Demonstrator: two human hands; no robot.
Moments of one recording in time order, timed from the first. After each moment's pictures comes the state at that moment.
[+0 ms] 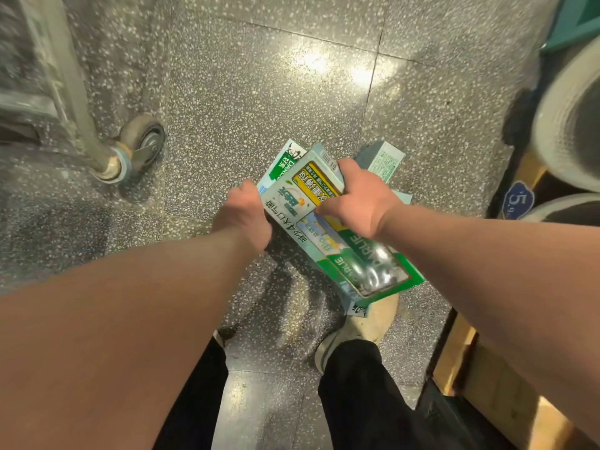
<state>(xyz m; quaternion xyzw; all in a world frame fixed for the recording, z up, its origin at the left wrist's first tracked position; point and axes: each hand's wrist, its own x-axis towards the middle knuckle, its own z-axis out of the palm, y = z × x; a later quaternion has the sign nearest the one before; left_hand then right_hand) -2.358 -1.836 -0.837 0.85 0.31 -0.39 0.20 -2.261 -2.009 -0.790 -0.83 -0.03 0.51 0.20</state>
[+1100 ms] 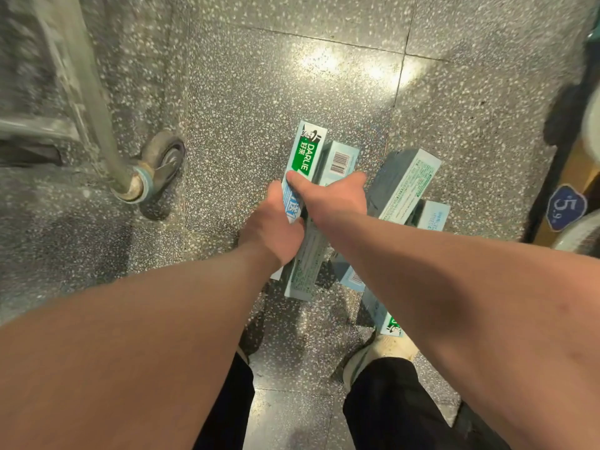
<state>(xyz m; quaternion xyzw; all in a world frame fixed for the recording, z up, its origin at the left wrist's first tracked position) -2.350 -1.823 -0.835 0.81 0.30 -0.34 0.38 -2.281 -1.913 -0.837 -0.78 0.37 0.39 0.33</state>
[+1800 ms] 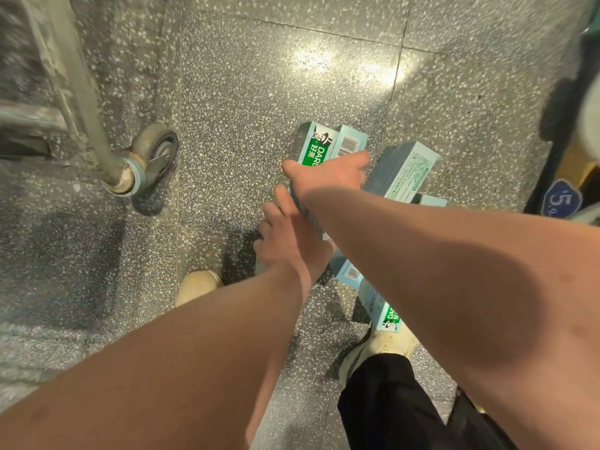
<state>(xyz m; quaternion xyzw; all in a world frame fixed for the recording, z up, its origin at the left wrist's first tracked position) -2.358 -1.879 -0.823 0.81 0.38 -0.35 0.29 -2.267 -1.900 -0.822 -0.79 0.39 0.38 0.29</state>
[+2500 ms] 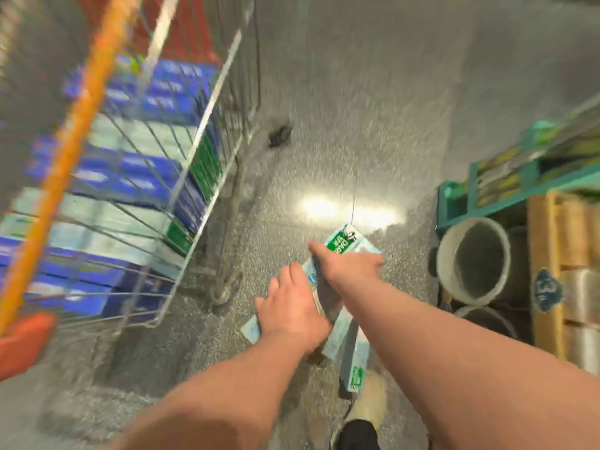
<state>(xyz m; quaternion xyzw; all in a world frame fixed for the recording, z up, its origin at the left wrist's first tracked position) -2.287 -1.839 -0.420 0.91 0.22 -0.30 0.19 -2.197 -1.904 -0.426 -0.80 0.39 0.33 0.31</state>
